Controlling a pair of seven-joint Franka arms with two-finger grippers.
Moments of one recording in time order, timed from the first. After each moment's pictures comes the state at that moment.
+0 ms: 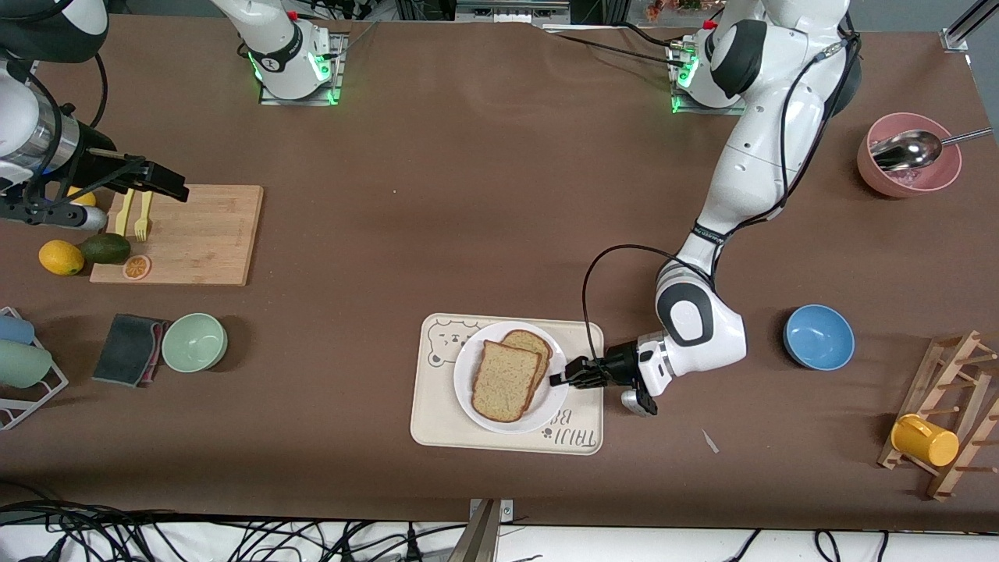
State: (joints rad) left arm -0.20 1.12 -0.16 -1.19 -1.38 2.32 0.80; right arm -0.12 0.01 0.15 -1.74 0.02 1.60 0.16
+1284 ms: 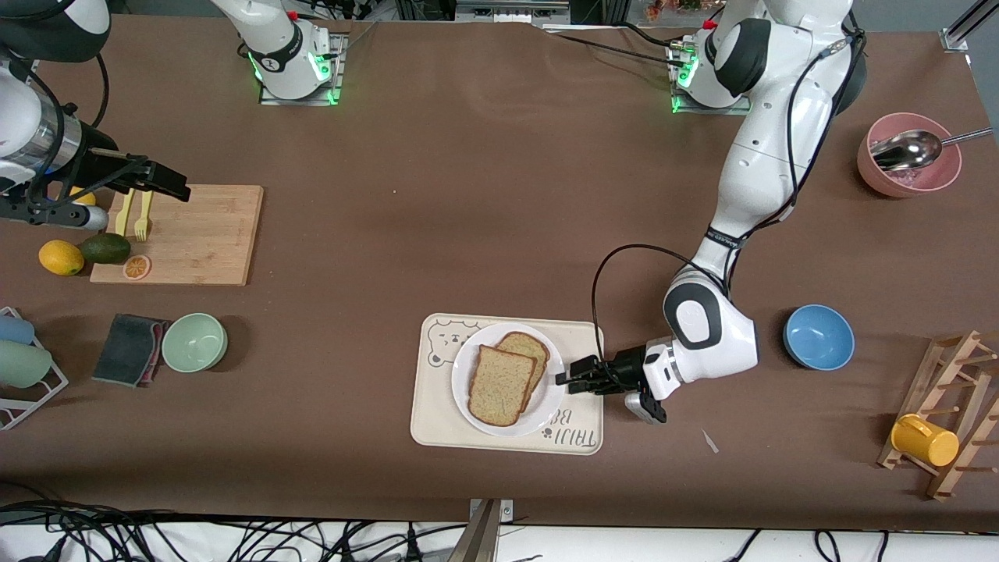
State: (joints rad) left arm -0.19 1.10 -0.15 -1.17 -1.15 2.31 0.75; right arm -0.12 0.01 0.16 -1.74 0.02 1.60 0.16
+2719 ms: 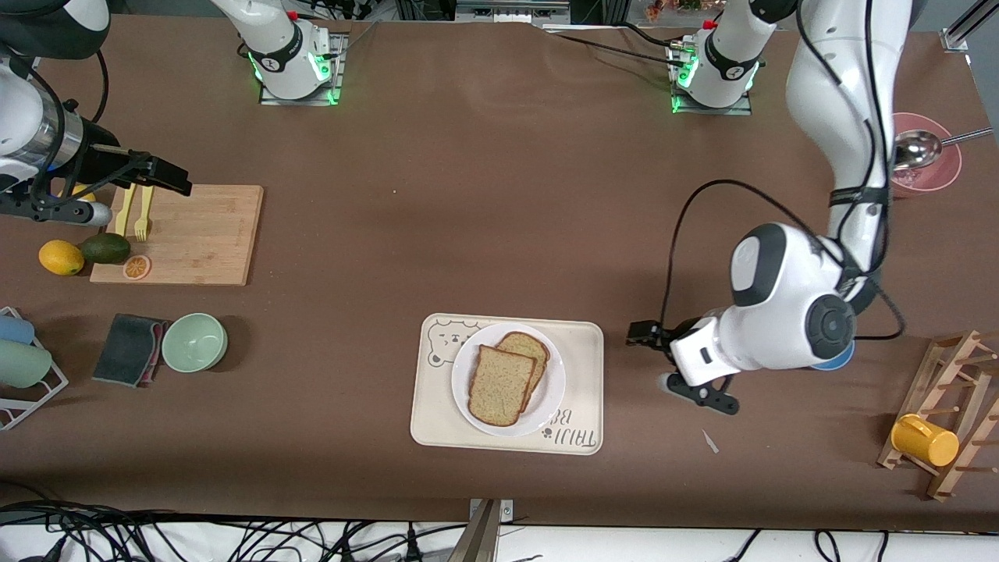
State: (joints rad) left arm -0.17 0.73 -0.09 -1.17 -0.23 1.87 0.14; right arm -0.12 0.00 0.16 -1.74 0.02 1.57 0.16
